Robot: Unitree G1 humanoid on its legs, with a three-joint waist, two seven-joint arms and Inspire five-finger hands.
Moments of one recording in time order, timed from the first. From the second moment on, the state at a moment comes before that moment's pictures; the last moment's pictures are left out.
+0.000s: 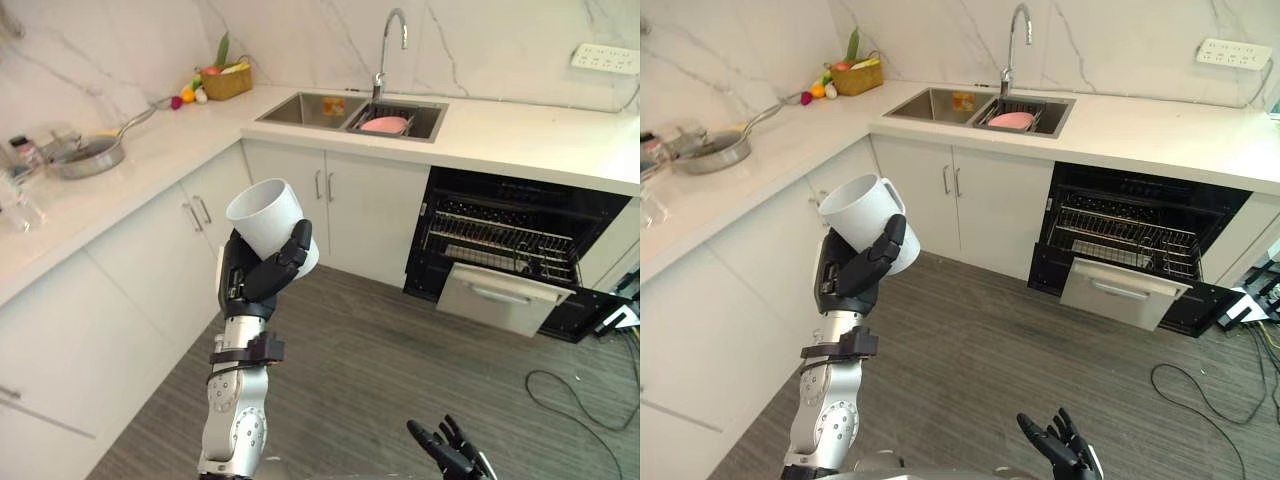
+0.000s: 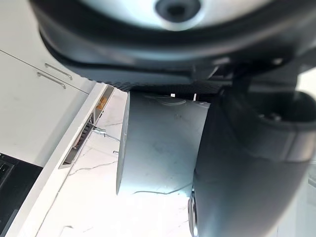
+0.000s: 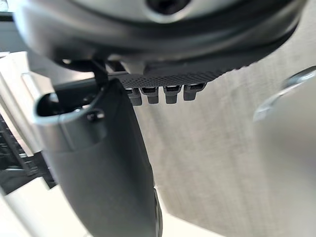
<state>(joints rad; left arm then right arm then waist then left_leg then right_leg) 0.14 -0.05 -0.09 -0.23 -0.47 -0.26 -0.05 0.29 -0.06 -0.33 0.89 0.40 -0.28 0.39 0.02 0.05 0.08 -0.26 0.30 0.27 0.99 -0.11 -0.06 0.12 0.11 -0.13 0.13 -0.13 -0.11</state>
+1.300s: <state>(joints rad) 0.24 -0.04 -0.22 -0.30 -0.49 -0.33 -0.04 0.39 0.01 -0.17 -0.26 0.41 -0.39 0.15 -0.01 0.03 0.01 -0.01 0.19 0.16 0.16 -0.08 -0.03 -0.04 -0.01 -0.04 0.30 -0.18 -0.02</state>
